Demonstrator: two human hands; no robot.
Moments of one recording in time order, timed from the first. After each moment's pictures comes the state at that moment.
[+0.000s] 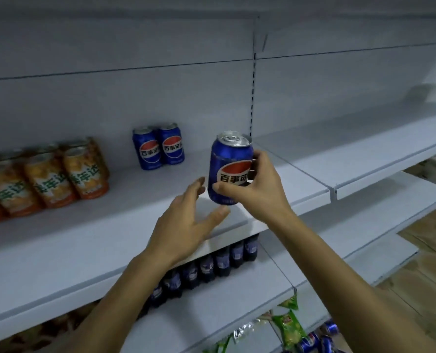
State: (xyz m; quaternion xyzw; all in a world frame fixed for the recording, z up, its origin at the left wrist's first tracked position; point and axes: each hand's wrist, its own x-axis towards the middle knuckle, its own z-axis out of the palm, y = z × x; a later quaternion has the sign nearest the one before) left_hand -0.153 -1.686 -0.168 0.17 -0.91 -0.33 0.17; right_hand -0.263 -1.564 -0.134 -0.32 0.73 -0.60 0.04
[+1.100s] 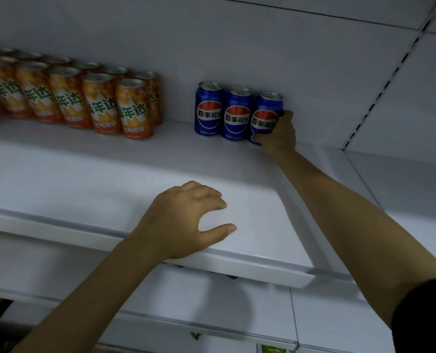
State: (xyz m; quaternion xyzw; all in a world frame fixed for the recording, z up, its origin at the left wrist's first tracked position) left_hand -0.181 -1.707 -0.218 0.25 -0.93 -0.05 0.27; right_hand -0.456 -1.788 -0.189 -0.42 0.77 -0.47 0.09
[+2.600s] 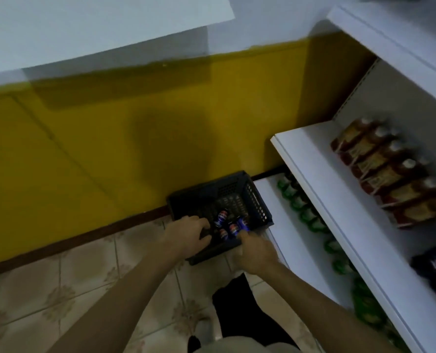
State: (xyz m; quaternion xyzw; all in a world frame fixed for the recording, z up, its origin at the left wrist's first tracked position) left_hand 0.469 -1.487 -0.428 0.78 -0.56 -0.28 -0.01; right_hand 0.292 -1.576 -0.446 -0.85 0.40 0.22 0.27
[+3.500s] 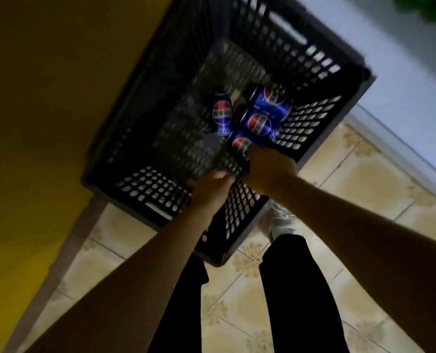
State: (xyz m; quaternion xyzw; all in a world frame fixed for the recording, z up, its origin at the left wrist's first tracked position) left_hand 0.545 -1.674 -0.932 0.74 -0.16 -0.65 0.02; right_hand 0.433 -1.730 -0.920 -0.64 0.59 0.28 0.40
